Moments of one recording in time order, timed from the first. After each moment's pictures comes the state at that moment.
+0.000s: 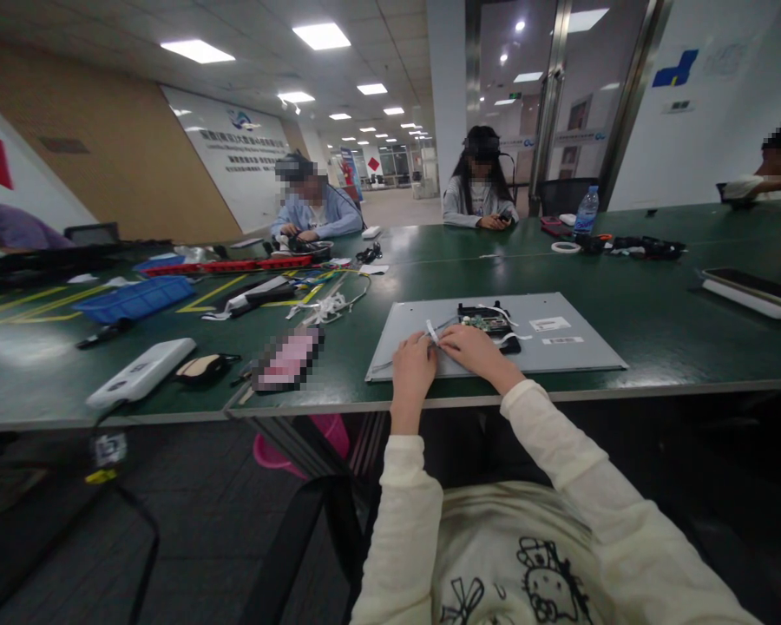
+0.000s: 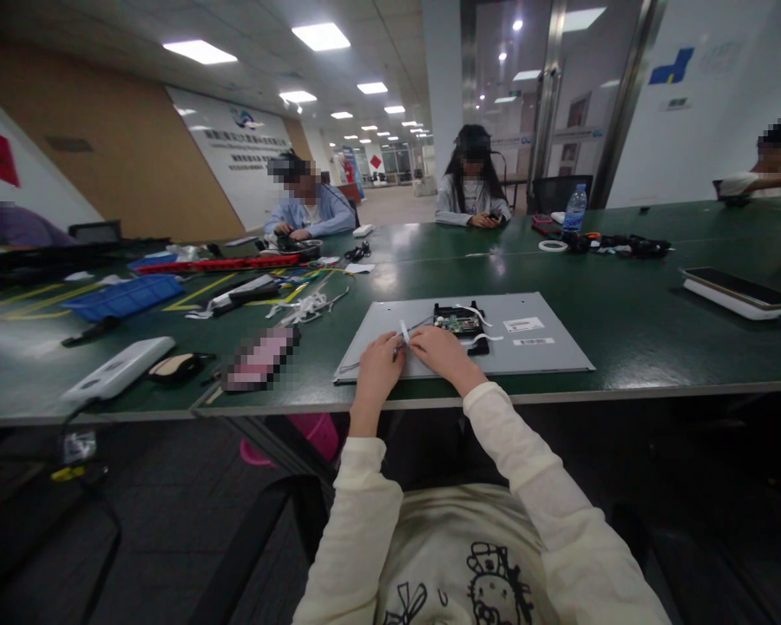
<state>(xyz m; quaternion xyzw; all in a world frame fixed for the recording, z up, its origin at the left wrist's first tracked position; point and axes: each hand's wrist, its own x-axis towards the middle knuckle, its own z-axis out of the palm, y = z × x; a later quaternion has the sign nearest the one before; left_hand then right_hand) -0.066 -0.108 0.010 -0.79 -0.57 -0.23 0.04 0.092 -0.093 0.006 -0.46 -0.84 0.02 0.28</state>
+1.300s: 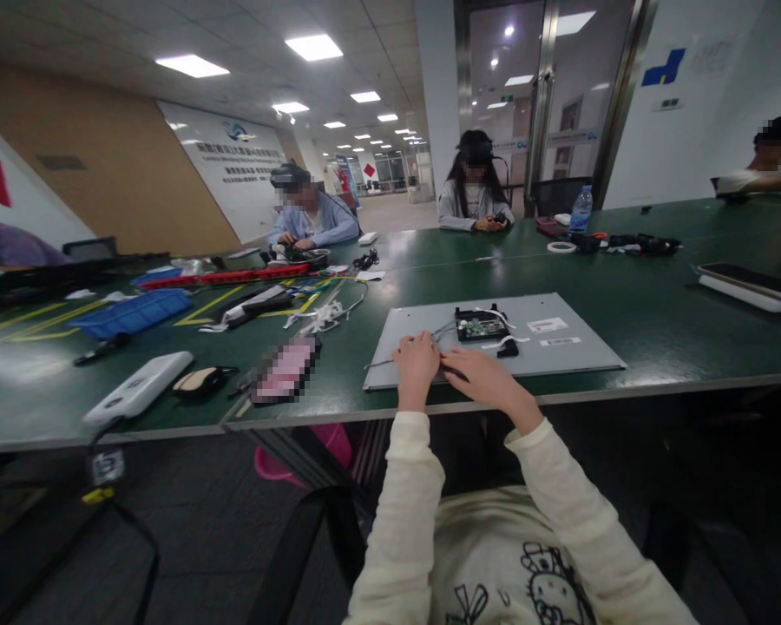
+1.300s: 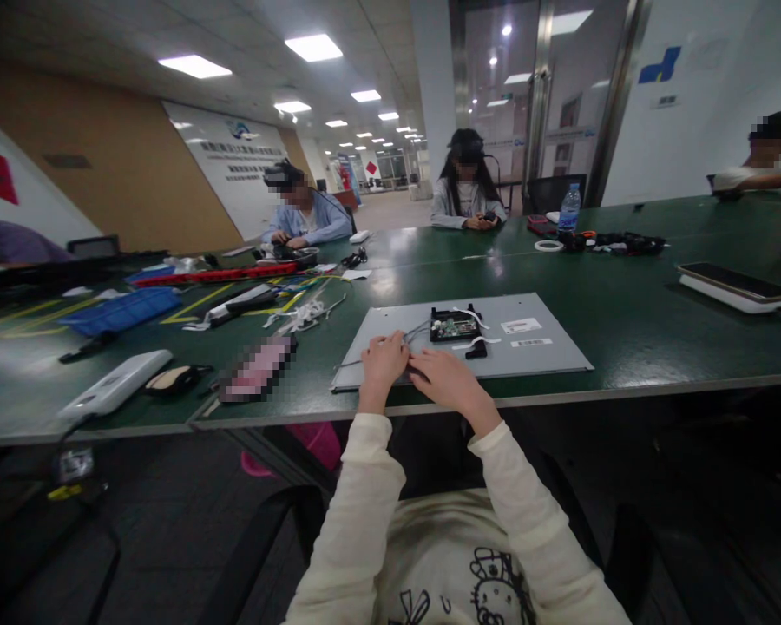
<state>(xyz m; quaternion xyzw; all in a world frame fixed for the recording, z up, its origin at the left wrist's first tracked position) -0.046 -0.085 0.015 -0.76 -0.63 -0.13 0.05 0.096 -0.143 -0.003 -0.45 -0.85 0.03 0.28</state>
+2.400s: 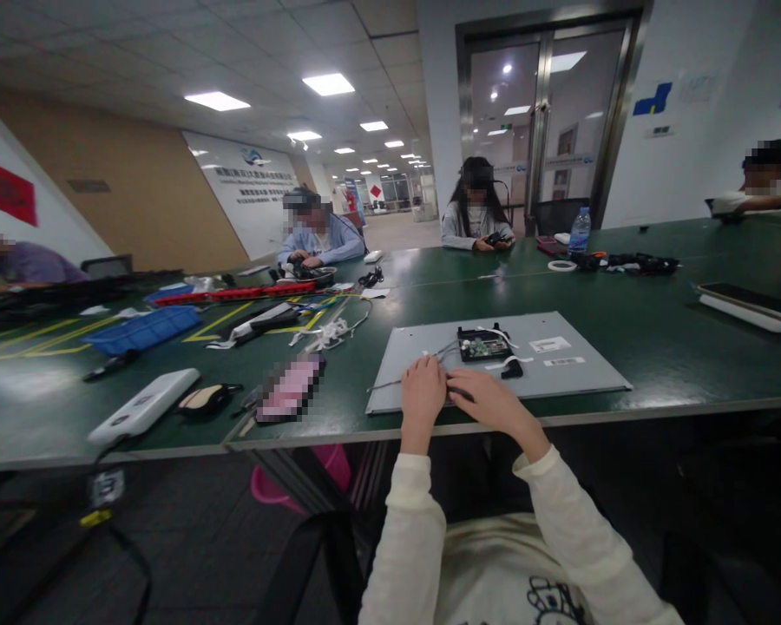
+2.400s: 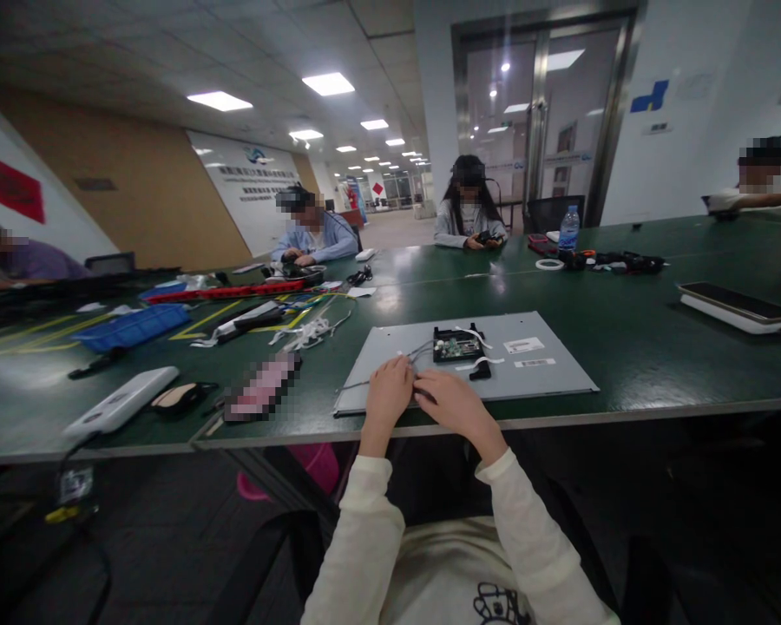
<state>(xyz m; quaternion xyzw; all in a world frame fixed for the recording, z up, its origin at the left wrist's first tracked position) -0.054 -0.104 0.008 -0.79 -0.57 -0.19 0.11 0.095 -0.149 -0.001 -0.42 -0.83 0.06 0.36</state>
